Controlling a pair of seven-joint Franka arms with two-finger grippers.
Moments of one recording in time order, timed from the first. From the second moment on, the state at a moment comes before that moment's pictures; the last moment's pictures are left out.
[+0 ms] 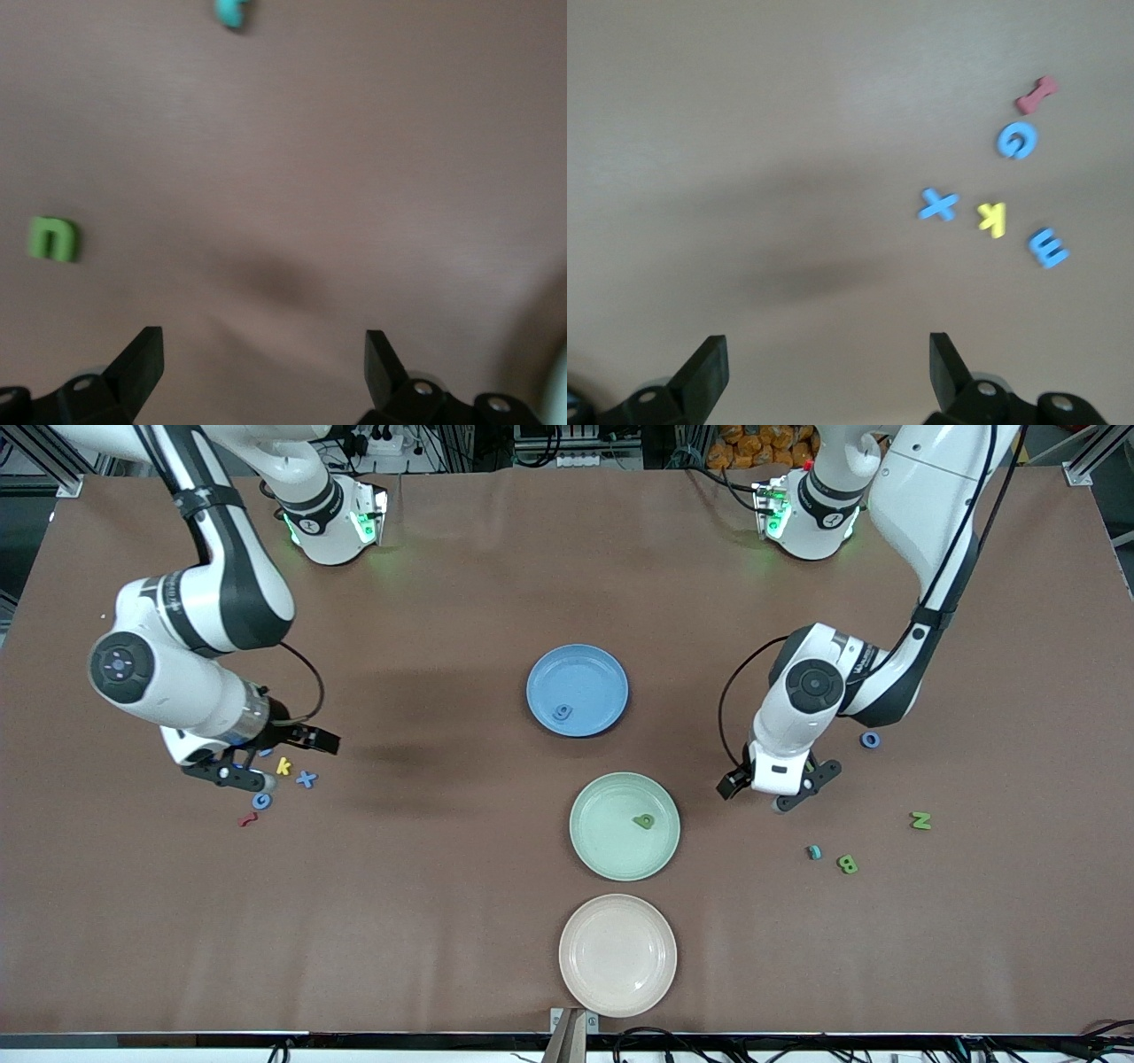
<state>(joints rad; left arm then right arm) -0.15 0.46 -0.22 -2.05 0.29 2.53 -1.15 -0.07 0.20 0.22 -1.98 0.05 2.08 0.36</state>
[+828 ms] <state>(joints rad) 0.25 0.43 -0.38 -2.26 0.49 2.69 -0.93 -0.22 0.24 0.22 -2.23 0.01 2.49 0.14</state>
